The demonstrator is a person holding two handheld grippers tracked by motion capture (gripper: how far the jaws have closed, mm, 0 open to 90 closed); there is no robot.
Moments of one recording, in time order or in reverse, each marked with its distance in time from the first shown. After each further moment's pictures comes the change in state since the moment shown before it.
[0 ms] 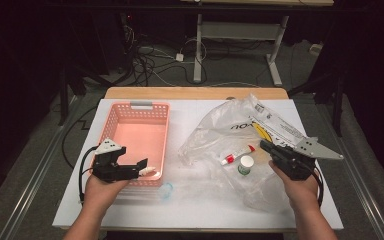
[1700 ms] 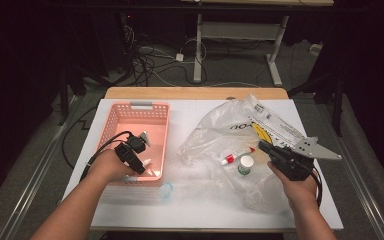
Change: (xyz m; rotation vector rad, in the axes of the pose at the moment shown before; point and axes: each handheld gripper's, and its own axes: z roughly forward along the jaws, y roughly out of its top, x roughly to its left) left arm 0.012 0.040 0.082 0.833 0.021 0.205; right arm 0.002 -0.001 0.001 0.007 0.012 0.002
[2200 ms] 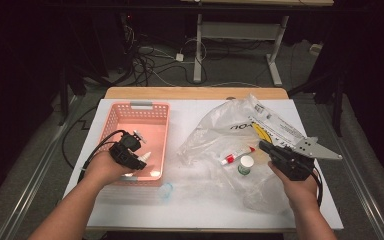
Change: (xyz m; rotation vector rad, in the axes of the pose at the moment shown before) left arm 0.001 -0.021 -0.018 -0.254 -0.045 -0.024; right arm -0.001 0.000 0.000 -0.001 -0.004 -0.002
